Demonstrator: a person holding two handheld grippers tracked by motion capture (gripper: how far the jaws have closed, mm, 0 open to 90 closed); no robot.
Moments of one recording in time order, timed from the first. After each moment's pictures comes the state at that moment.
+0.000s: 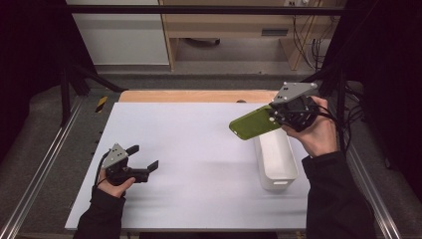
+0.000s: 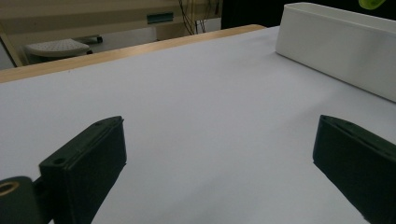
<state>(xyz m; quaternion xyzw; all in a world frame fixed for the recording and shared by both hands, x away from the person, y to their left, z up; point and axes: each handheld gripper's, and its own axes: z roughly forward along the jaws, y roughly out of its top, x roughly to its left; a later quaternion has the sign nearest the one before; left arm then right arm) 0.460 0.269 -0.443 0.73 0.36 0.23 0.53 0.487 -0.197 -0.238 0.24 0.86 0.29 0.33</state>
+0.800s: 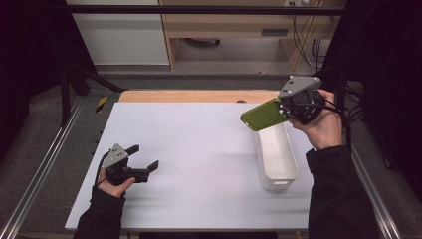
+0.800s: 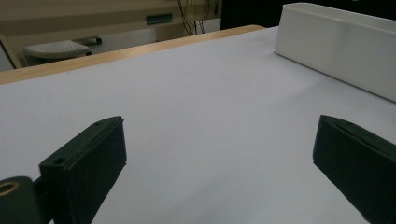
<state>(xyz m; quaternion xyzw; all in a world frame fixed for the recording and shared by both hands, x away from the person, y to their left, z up) 0.460 0.269 -0.443 0.73 0.36 0.23 0.53 0.501 -0.211 -0.234 0.26 0.86 0.25 0.37</state>
